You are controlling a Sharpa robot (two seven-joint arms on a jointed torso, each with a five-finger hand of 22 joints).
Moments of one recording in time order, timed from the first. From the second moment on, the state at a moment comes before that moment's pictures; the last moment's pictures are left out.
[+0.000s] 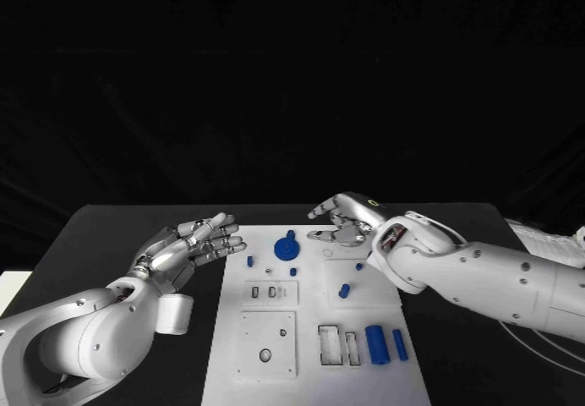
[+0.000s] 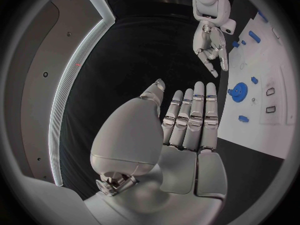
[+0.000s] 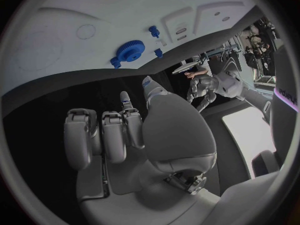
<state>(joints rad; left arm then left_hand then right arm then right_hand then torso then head) 1.19 -1.01 -0.01 1.86 0.19 -0.39 0.45 1.40 -0.02 0.10 0.14 0.16 0.97 0.23 0.07 0.07 1.01 0.18 0.07 0.07 1.09 0.14 0.13 0.13 0.18 0.87 0.25 0.31 0.11 1.18 -0.82 0.07 1.48 -1.45 -0.48 -0.03 1.31 -0.11 0.15 0.21 0.14 0.98 0.15 0.07 0.07 1.47 0.06 1.42 1.31 1.47 -0.02 1.53 1.31 0.05 1.46 0.08 1.48 1.31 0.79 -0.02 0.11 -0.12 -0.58</state>
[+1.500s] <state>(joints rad) 1.18 -0.97 -0.01 1.80 0.19 -0.36 0.44 1.40 -0.02 0.10 0.14 0.16 0.97 0.23 0.07 0.07 1.01 0.18 0.07 0.07 1.09 0.14 0.13 0.13 0.18 0.87 0.25 0.31 0.11 1.12 -0.98 0.07 1.33 -1.17 -0.30 0.13 1.41 -0.07 0.10 0.09 0.12 1.00 0.15 0.07 0.07 1.47 0.06 1.44 1.31 1.46 -0.02 1.55 1.31 0.05 1.46 0.08 1.48 1.31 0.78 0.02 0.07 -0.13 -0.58</state>
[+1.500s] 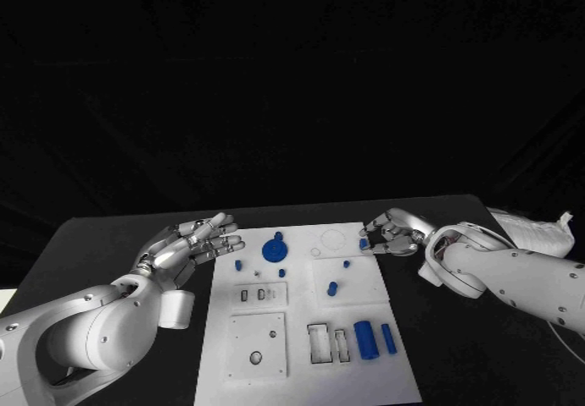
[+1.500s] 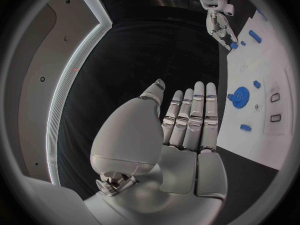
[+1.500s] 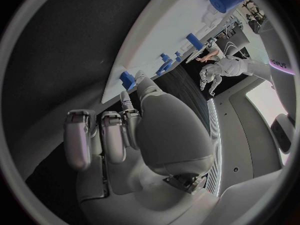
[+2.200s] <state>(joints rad) 1.18 -0.97 -0.01 1.80 0.19 -0.36 0.44 1.40 -0.02 0.10 0.14 0.16 0.97 0.23 0.07 0.07 1.01 0.18 0.07 0.07 1.09 0.14 0.13 0.13 0.18 0.87 0.25 0.31 0.11 1.11 -0.95 0.07 1.30 -1.18 -0.29 0.13 1.43 0.00 0.18 0.05 0.07 1.05 0.13 0.08 0.08 1.47 0.05 1.47 1.31 1.46 -0.02 1.55 1.31 0.05 1.46 0.08 1.49 1.31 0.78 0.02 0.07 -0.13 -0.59</state>
